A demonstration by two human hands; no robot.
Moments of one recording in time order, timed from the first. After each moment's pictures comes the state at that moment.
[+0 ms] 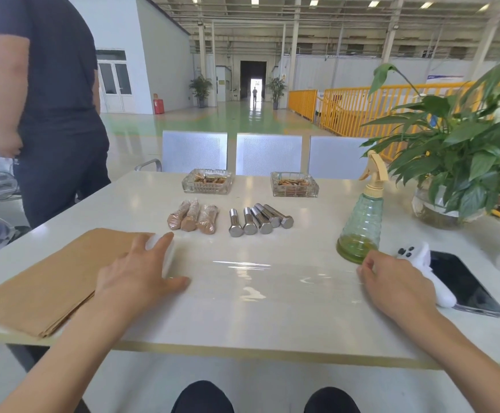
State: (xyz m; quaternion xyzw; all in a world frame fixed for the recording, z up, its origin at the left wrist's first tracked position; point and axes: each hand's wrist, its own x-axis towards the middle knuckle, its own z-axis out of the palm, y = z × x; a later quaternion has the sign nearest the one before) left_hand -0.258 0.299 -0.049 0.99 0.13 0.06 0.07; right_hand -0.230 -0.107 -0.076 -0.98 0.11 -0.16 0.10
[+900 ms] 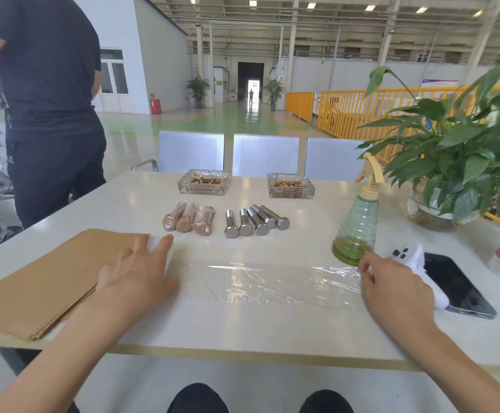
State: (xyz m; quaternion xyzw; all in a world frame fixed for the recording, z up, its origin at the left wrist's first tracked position) left_hand -0.259 0.284 -0.043 0.99 0.11 0.05 0.02; right_hand -0.244 -0.107 -0.083 -0.96 0.09 -0.25 0.09
